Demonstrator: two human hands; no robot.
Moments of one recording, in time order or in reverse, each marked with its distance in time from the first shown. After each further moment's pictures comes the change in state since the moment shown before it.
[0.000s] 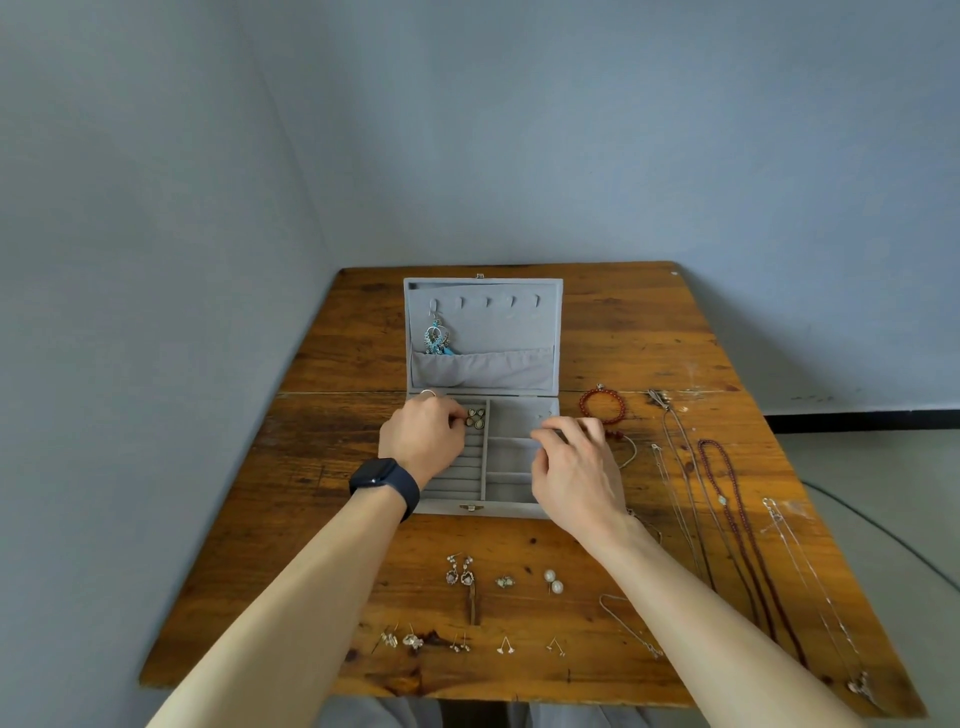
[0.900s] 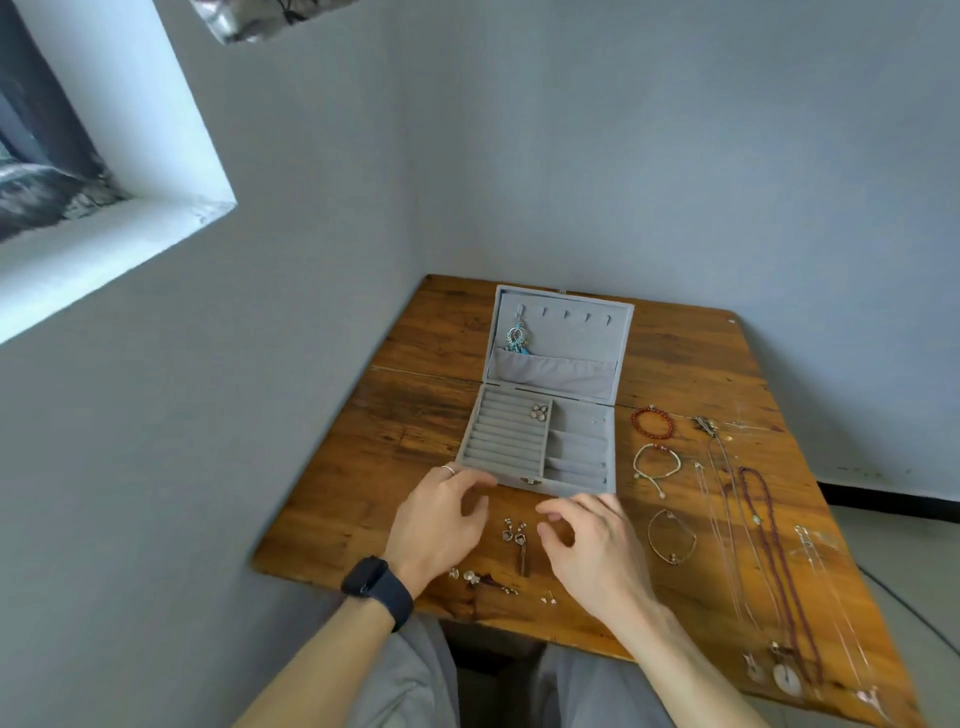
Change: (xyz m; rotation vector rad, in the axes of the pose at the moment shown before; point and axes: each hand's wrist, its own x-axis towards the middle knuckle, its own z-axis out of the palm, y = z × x) left_hand -0.153 -0.034 -0.016 -0.291 0.093 -0.004; right_hand -0.092 -0.054 -0.033 0.216 -0.127 -0.075
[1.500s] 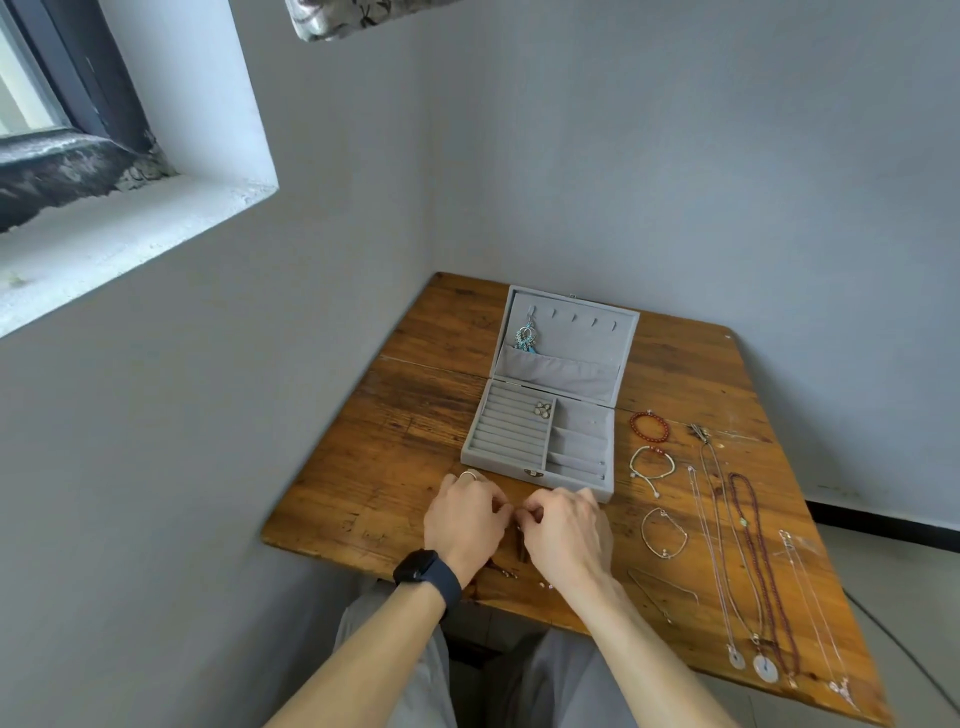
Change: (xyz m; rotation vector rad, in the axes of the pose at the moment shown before) left_hand -0.010 0.025 0.028 0.130 0.018 -0.182; right_hand 0.009 -0.033 0.018 -0.180 -0.051 0.127
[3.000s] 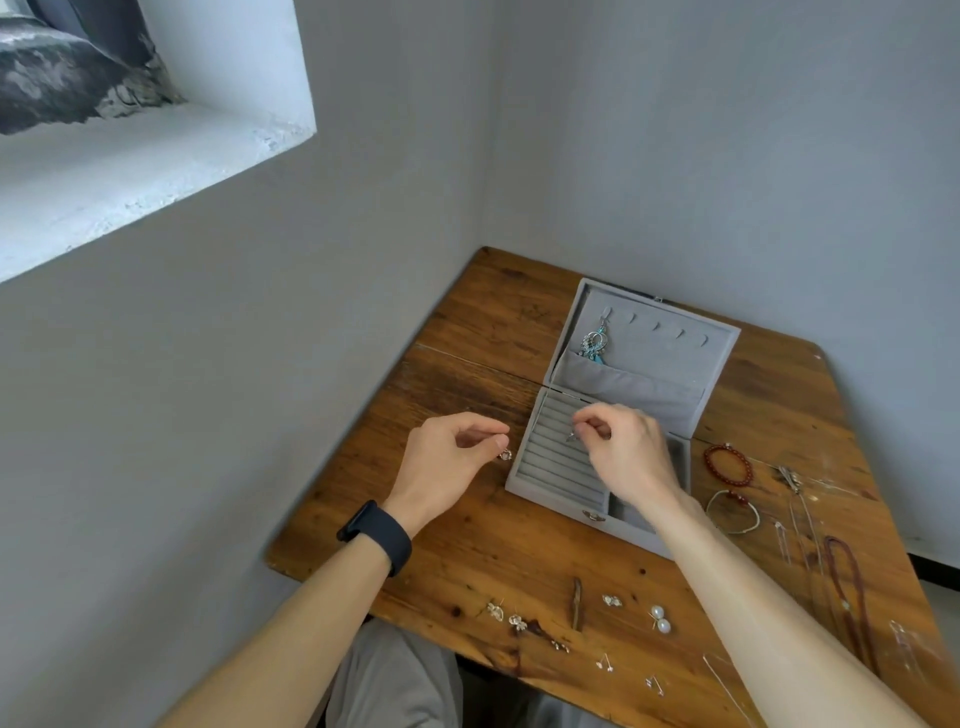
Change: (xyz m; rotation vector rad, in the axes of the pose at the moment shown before) left_hand 0.084 -0.071 -0.056 -0.641 -0.003 -0.063; right_hand 0.146 -0.004 -0.011 0.224 -0.025 -0.185
